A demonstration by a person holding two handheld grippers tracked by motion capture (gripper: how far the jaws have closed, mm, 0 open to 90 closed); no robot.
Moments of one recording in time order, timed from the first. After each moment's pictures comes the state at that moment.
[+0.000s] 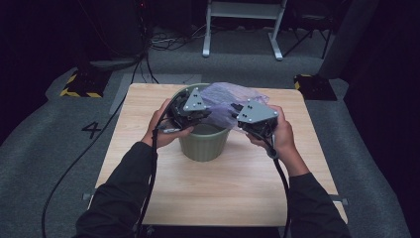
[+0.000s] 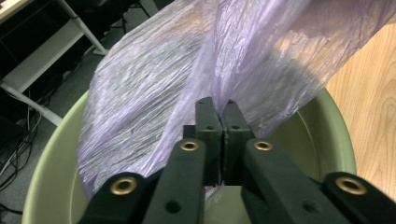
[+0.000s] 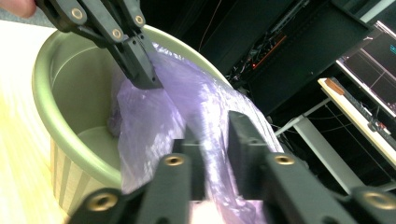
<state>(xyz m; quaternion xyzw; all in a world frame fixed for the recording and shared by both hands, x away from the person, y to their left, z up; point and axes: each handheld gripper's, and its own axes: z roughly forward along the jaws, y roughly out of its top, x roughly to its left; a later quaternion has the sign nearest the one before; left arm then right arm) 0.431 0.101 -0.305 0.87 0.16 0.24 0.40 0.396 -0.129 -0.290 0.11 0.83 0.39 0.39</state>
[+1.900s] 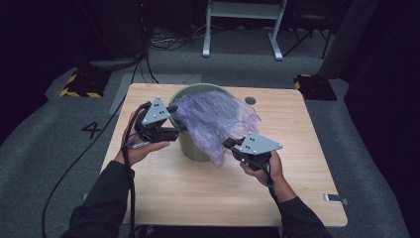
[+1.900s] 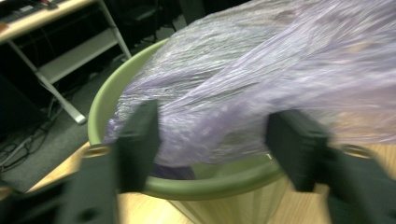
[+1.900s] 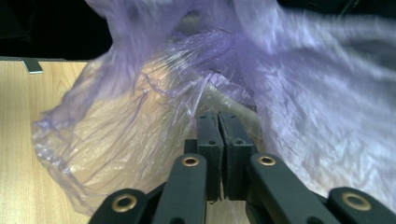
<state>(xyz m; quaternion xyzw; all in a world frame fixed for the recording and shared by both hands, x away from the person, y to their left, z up) 0.387 0.168 -0.321 0.81 0.23 0.26 0.48 0.360 -0.134 -0.365 0.13 0.81 0.50 0.28</state>
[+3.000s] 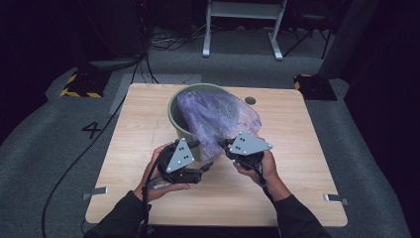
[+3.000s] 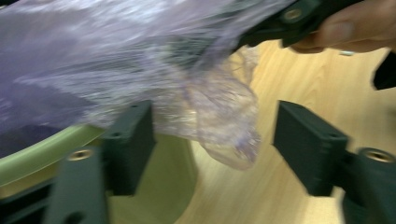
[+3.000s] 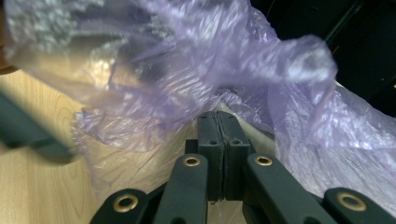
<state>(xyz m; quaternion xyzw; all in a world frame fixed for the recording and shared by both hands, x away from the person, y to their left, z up) 0.322 0.111 -0.369 0.82 0.20 0.25 0.48 0.358 -0.115 -0.360 0.11 0.81 0.49 0.29</state>
